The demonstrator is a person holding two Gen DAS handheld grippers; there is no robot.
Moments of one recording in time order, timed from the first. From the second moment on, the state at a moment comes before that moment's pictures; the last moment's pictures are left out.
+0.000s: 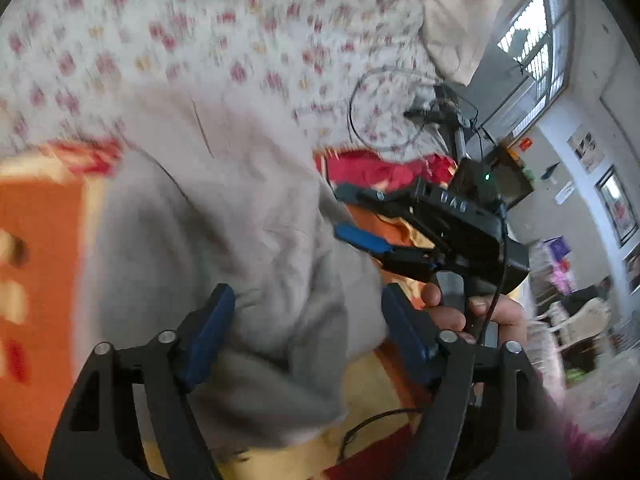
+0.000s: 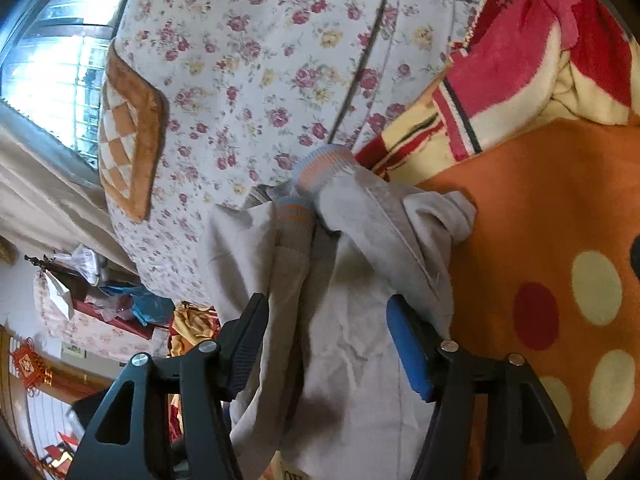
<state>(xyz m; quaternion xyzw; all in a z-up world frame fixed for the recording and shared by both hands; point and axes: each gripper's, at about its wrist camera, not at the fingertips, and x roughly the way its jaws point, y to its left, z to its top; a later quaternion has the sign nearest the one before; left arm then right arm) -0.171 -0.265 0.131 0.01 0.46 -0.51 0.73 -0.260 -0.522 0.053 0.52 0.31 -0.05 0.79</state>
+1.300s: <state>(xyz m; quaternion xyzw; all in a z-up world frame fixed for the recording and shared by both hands) -0.137 -0.288 0.067 0.10 0.48 -0.34 0.80 -0.243 -0.528 0.070 0.38 0.36 -0.10 0.85</state>
